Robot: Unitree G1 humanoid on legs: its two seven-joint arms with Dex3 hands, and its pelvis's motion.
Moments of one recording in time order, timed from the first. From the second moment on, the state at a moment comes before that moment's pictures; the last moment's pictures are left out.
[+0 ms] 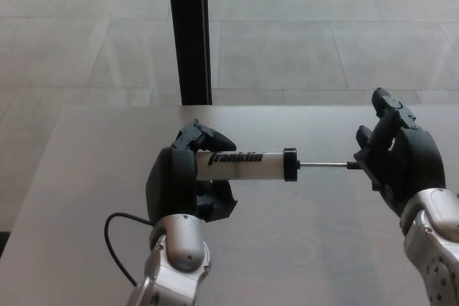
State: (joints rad) left_arm -0.42 -0.09 -0.15 0.33 0.41 0.13 0.40; right_arm -0.40 -0.07 -0.07 -0.01 0.17 0.45 -0.05
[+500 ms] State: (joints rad) left_arm -0.44 -0.07 -0.22 0.34 0.41 0.16 0.39; right_arm -0.40 -0.05 0.05 -0.03 0.10 0.47 -0.06
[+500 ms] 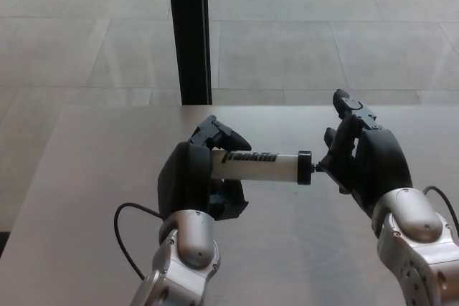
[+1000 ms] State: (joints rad) left_arm -0.47 -0.07 -0.25 0.37 0.44 0.19 0.45; right_arm -0.40 -0.04 0.05 -0.02 0.06 0.46 -0.09
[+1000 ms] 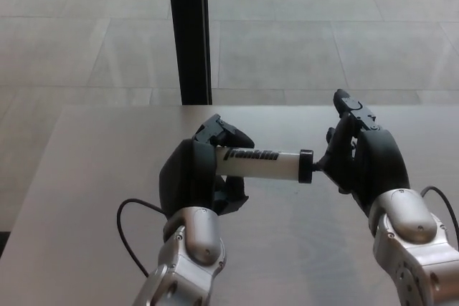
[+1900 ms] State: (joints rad) left_arm -0.42 0.18 -0.53 0.38 0.57 0.36 0.23; right_arm -0.36 -0.21 -0.33 -0.06 0.14 0.44 -0.04
